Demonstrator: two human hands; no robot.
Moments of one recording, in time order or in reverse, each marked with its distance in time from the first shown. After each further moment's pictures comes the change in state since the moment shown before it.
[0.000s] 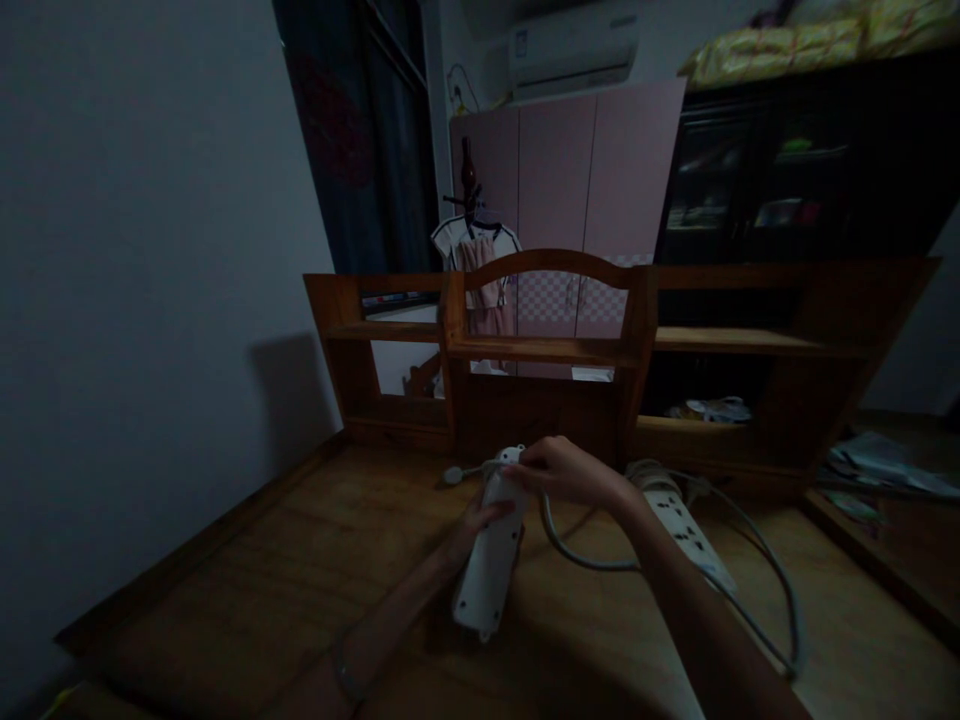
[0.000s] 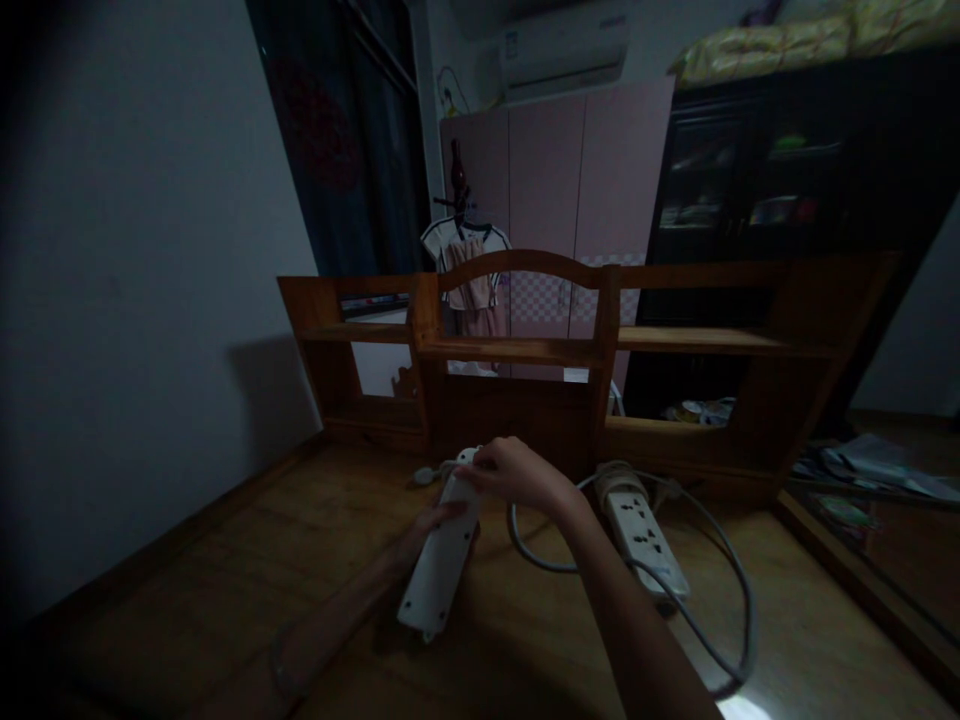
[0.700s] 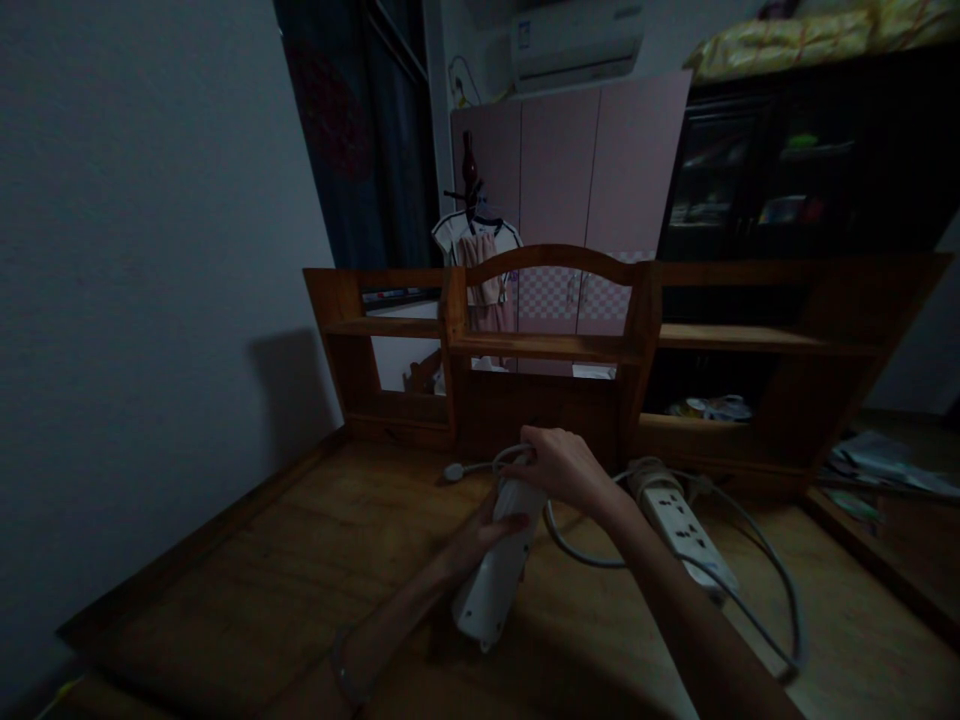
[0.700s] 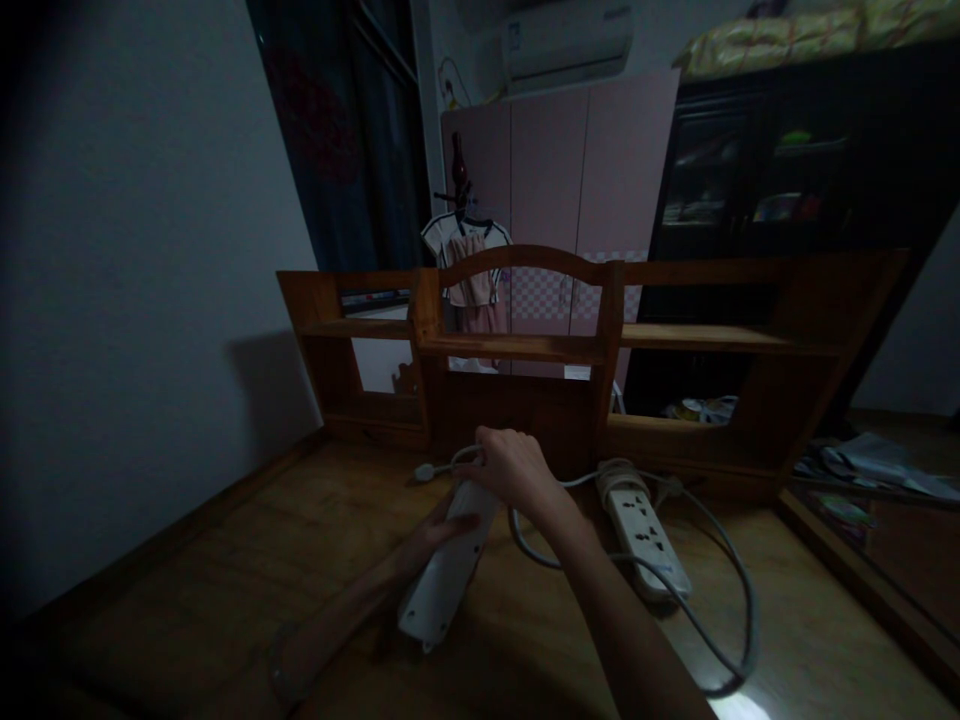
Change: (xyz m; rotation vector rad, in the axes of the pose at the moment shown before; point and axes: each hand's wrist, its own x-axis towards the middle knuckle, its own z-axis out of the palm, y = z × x) left_hand -0.015 0.003 0.014 0.234 0.012 0.105; right_hand 0.007 -0.011 0.009 -0.435 0.247 0.179
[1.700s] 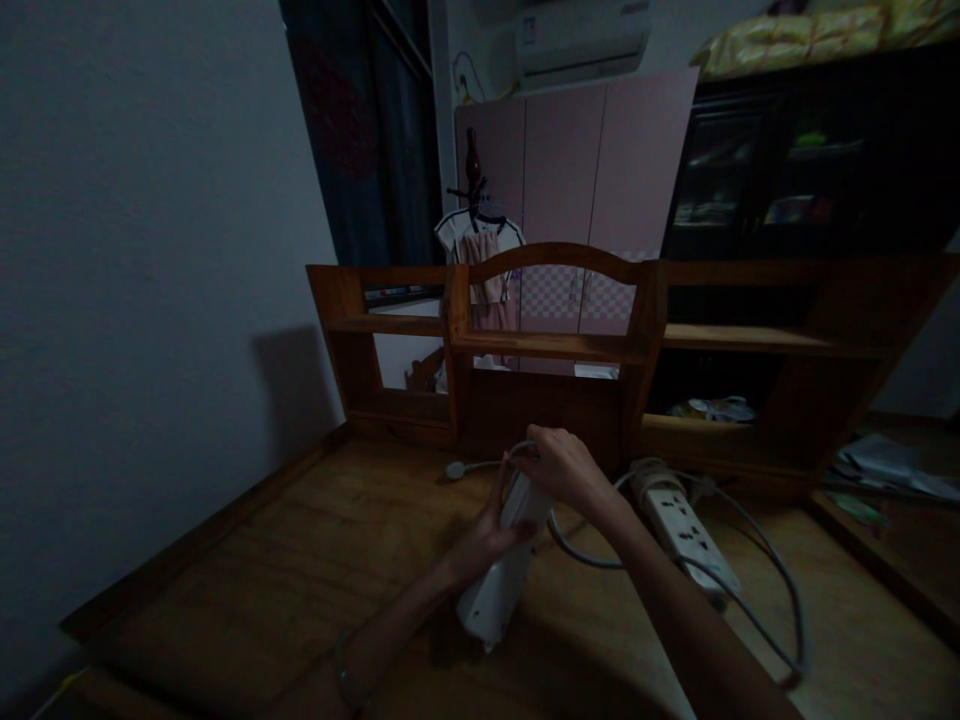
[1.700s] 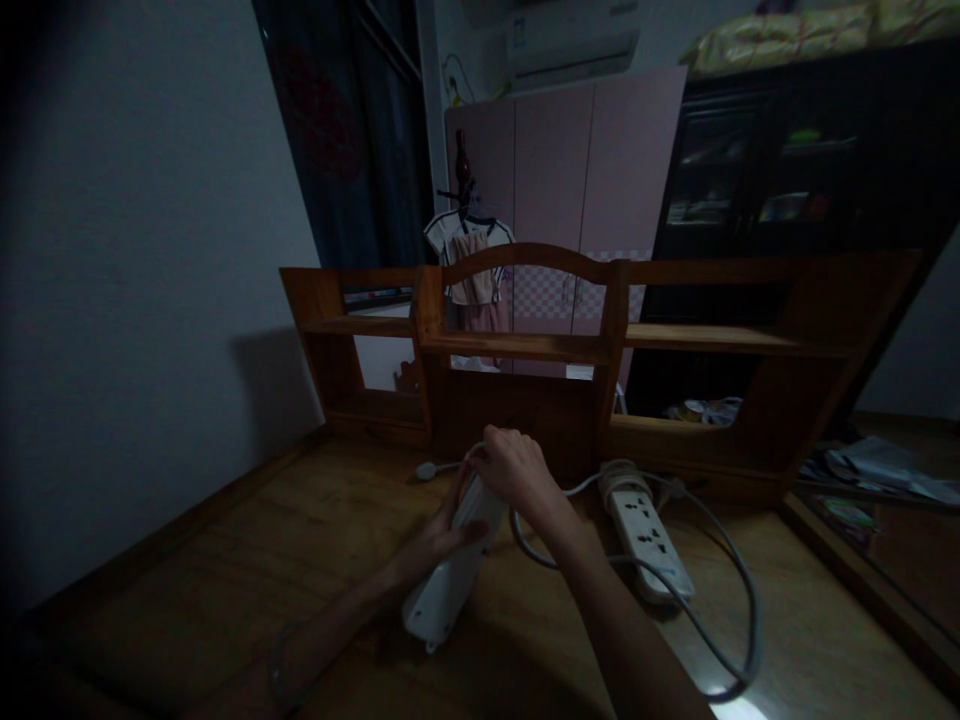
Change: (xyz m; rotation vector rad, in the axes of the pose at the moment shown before) left_hand 0.001 -0.001 0.006 0.211 0.020 0.321; right_hand 0.002 0.002 0.013 -0.057 -0.025 0.075
